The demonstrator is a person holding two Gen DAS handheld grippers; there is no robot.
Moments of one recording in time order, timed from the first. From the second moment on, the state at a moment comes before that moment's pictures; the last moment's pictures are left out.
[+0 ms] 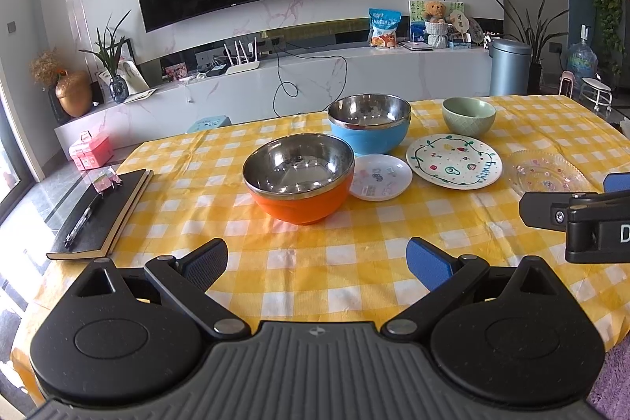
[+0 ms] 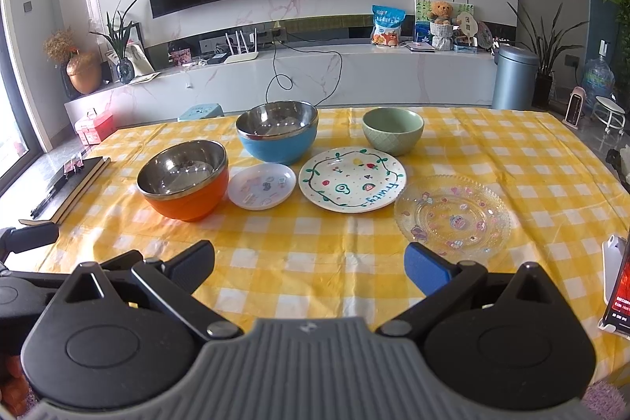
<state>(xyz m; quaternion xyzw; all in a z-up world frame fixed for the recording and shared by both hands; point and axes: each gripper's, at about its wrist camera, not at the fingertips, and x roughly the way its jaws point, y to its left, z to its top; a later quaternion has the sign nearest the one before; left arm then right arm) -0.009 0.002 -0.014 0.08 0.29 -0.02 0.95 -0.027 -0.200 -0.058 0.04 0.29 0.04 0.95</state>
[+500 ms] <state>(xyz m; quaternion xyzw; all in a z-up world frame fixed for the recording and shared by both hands) -0.011 0.007 -0.016 0.08 0.30 -0.02 0.95 -0.028 -0.197 -0.060 0.04 0.30 0.04 0.95</state>
